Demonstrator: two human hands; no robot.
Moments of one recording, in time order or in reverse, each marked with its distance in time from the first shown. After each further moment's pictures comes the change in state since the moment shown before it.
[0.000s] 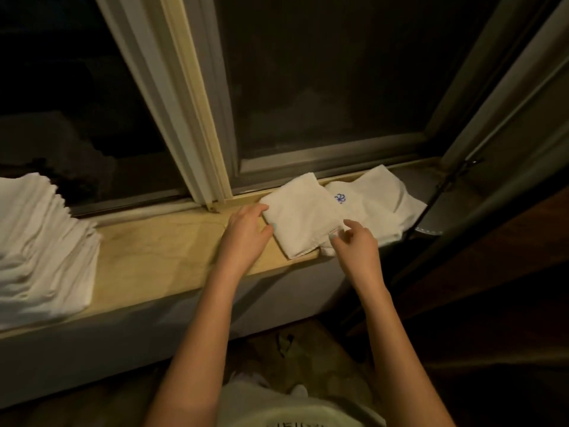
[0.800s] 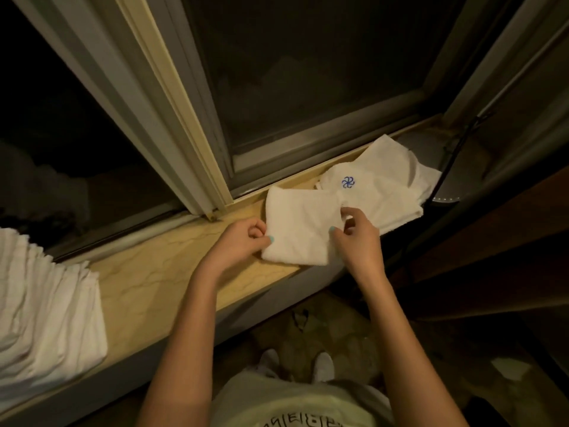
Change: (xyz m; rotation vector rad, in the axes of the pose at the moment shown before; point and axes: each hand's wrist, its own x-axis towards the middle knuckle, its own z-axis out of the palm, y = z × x) left_hand 0.041 -0.054 -0.023 -0.223 -0.492 -0.073; right_hand -0.004 -0.026 0.045 0.152 0.106 0.183
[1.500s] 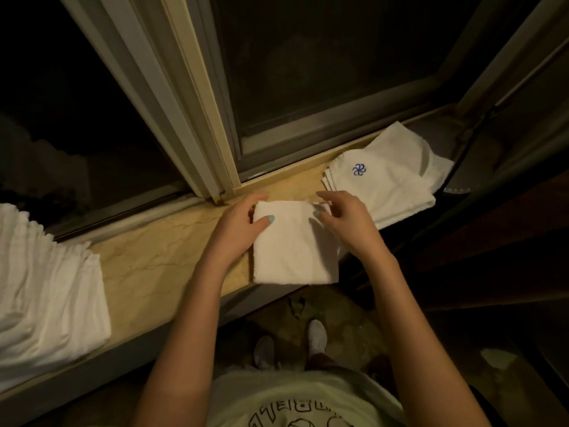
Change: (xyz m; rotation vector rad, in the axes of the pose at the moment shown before) left_hand -0.007 -0.012 -0.002 -0.032 0.188 0.101; right_hand 0.020 -0.010 0.012 -0.249 -0.233 -0.385
